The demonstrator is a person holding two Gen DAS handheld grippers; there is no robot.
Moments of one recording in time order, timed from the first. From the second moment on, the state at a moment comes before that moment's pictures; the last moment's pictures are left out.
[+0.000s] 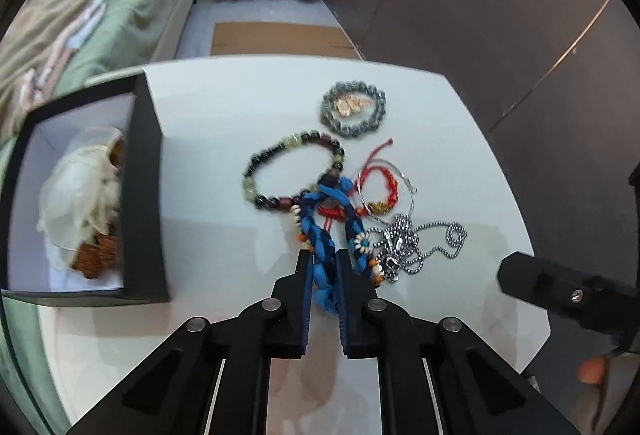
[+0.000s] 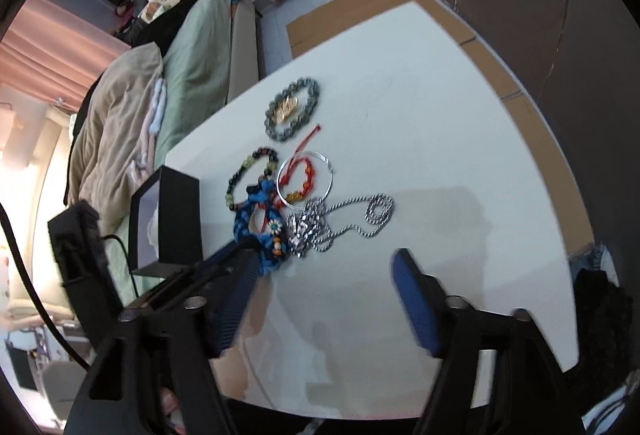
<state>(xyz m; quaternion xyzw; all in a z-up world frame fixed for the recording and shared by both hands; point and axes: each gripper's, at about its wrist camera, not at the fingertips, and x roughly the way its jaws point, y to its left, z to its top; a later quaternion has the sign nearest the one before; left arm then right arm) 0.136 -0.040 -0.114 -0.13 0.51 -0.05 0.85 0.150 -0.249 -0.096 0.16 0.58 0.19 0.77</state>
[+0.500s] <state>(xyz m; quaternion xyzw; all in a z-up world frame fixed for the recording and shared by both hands) 0.107 0.014 -0.054 -0.19 0.41 -0.04 0.89 0.154 -0.214 -0.102 0.10 0.59 0.17 0.79</state>
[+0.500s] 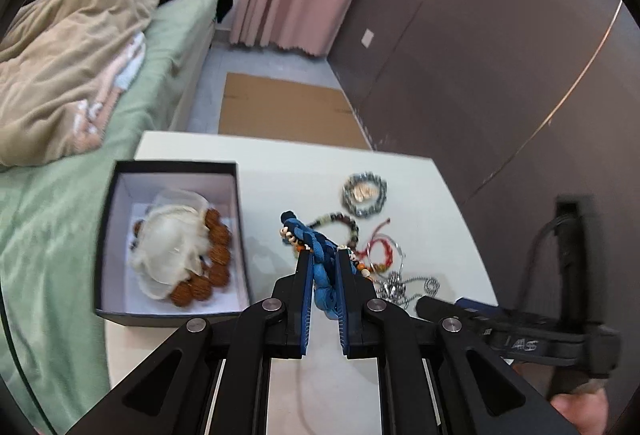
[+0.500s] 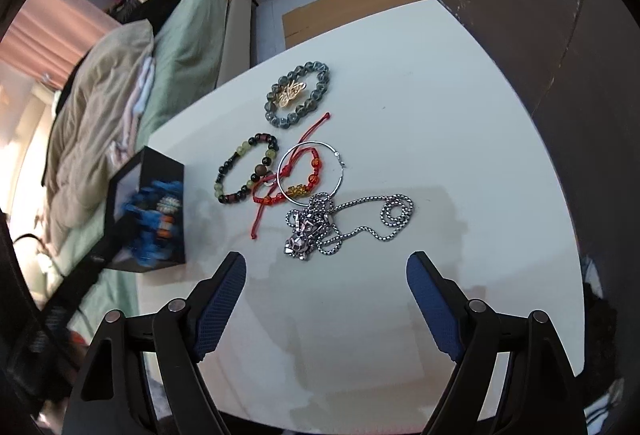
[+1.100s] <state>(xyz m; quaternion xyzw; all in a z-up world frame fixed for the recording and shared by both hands) 0.084 0.069 -0.035 -0.23 0.37 -0.01 0.90 0.157 -0.150 -0.123 -0.08 0.57 0.12 0.80</state>
